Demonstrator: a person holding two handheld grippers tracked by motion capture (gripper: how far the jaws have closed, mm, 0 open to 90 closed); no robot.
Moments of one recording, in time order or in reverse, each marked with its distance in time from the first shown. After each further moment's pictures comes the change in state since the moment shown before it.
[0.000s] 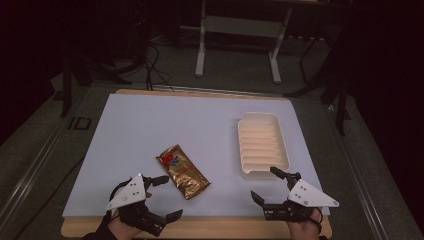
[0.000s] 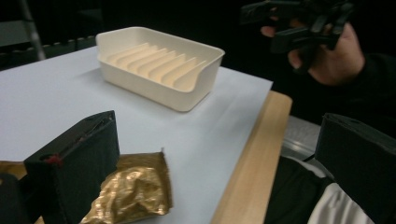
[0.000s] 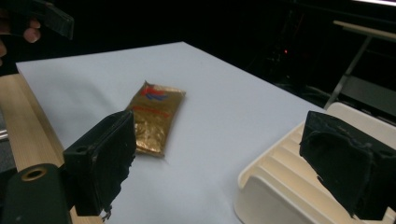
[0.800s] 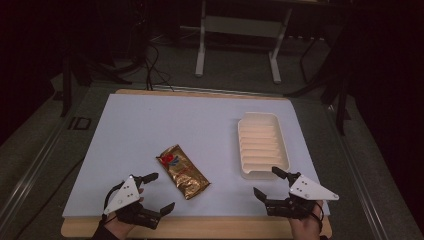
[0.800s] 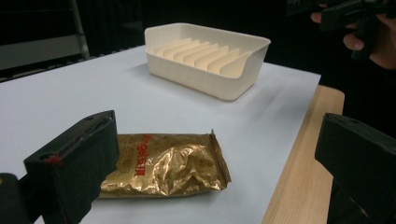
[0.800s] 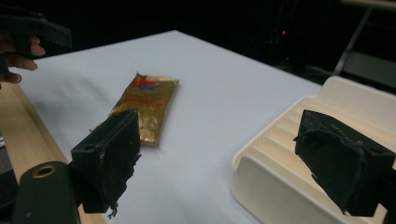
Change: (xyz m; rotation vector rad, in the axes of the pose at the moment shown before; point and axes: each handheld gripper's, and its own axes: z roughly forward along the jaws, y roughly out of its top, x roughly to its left) left arm 0.020 -0.045 0.001 -0.049 0.134 0.030; right arm -0.012 -0.009 0.003 0.065 -0.011 0.089
